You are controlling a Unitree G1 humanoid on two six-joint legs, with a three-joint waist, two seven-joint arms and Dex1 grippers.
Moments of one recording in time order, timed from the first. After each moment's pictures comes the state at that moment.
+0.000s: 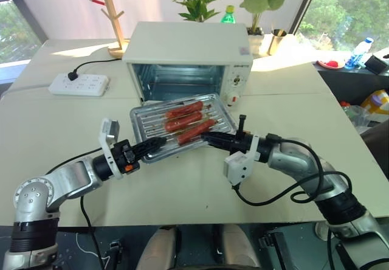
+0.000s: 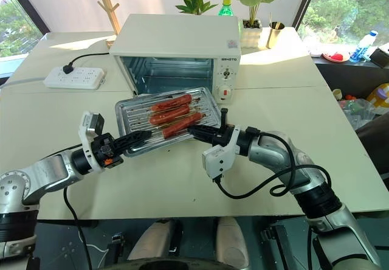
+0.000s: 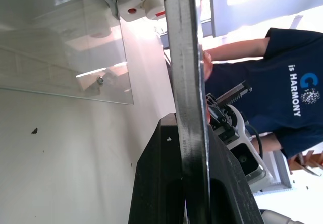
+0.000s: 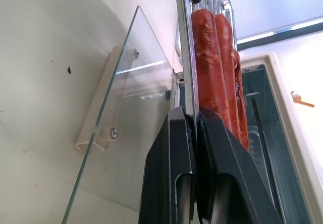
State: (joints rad) left arm -0.14 0.62 0.26 -0.16 -1.98 1.12 0.02; right arm -0.39 -0.66 0.29 -0.13 -0.41 -0.58 0.59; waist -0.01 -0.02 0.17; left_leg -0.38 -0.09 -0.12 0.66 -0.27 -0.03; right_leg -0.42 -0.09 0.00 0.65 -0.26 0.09
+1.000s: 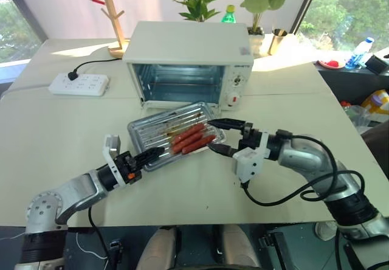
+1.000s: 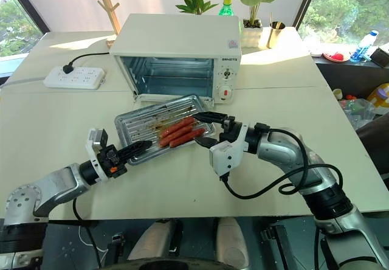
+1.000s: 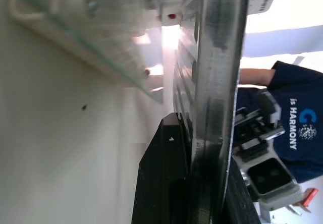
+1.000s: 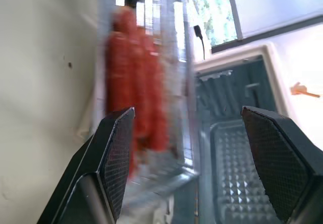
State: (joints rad) left arm -0.04 0.53 0.24 -0.08 -1.96 1.08 0.03; right arm -0.37 -0.73 0.22 -0.20 -0.26 -0.50 0.69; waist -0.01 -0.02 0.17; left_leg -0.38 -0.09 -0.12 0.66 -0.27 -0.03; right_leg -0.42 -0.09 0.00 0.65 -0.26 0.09
